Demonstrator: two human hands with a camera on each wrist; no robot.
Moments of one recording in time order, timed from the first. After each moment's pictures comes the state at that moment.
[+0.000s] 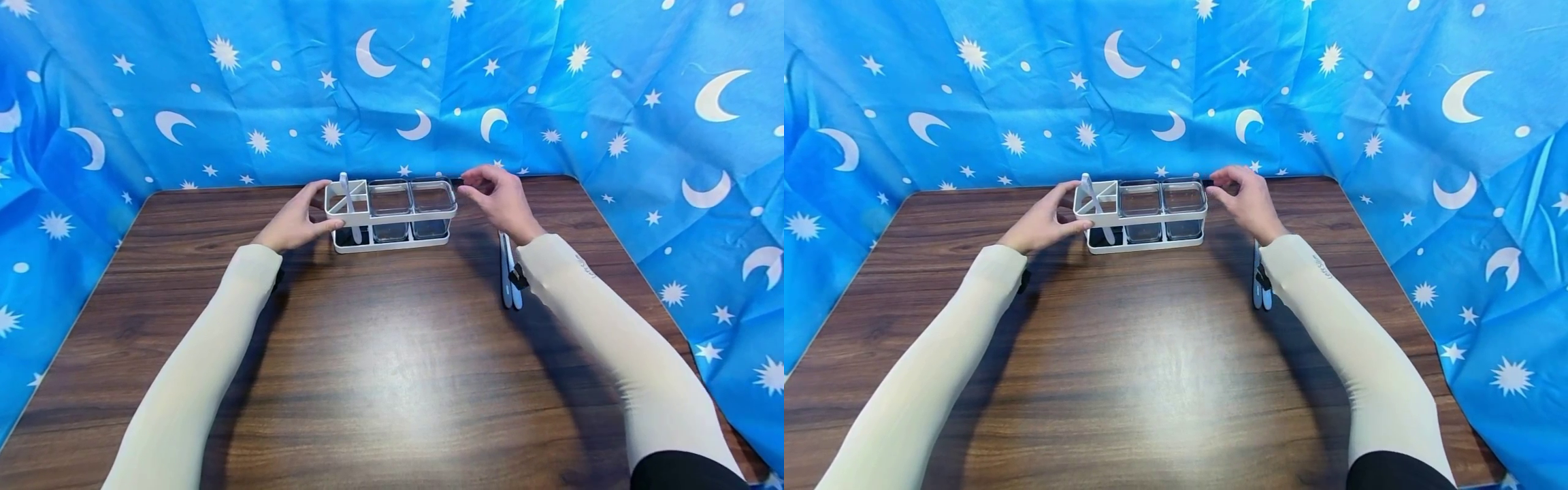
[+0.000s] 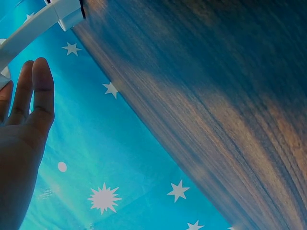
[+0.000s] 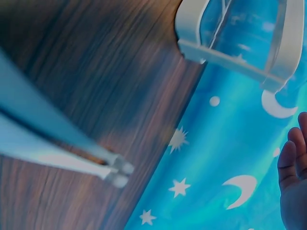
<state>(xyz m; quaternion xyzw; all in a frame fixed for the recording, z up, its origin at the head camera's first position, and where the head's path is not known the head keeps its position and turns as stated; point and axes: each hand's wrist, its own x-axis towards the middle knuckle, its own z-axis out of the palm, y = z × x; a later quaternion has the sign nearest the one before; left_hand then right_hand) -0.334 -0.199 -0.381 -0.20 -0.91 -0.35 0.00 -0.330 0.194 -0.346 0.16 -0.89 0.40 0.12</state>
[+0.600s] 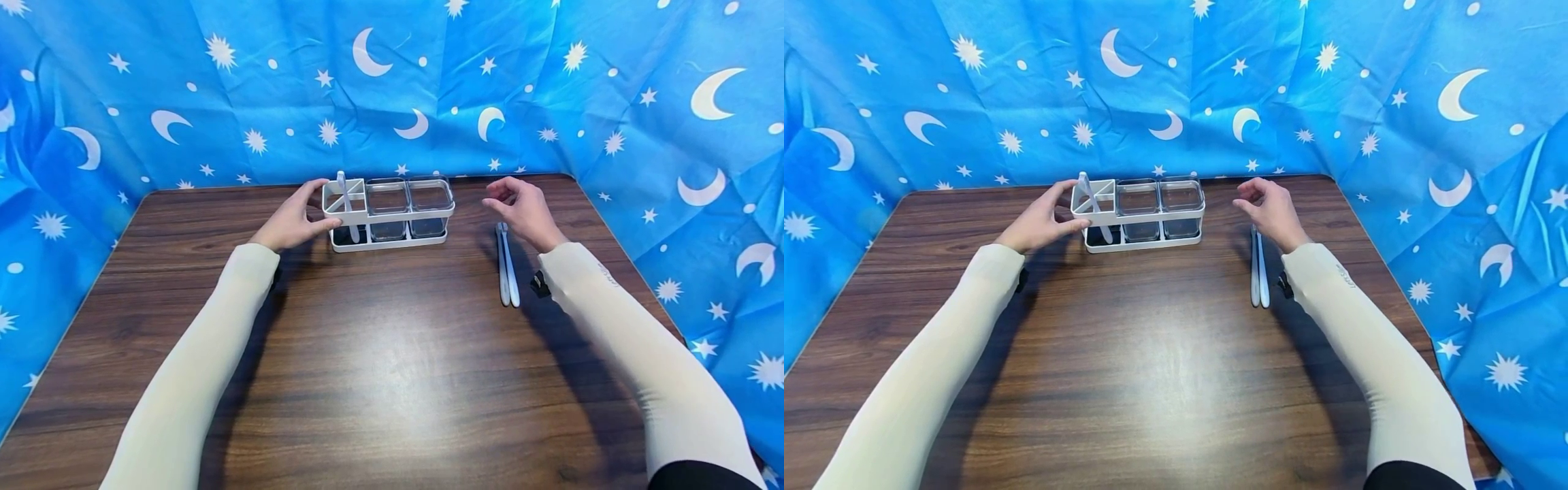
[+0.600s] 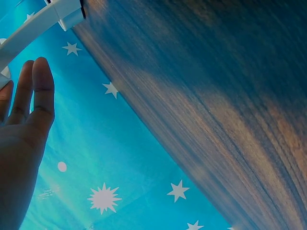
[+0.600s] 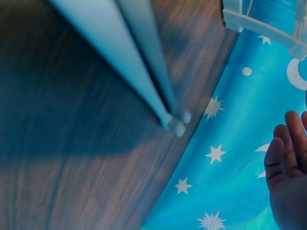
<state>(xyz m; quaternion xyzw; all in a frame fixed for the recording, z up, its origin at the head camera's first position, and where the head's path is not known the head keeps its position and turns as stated) -0.334 -0.199 -0.380 -0.20 -0.91 -0.35 0.00 -0.322 0.238 -0.359 0.09 -0.92 0.36 0.07</state>
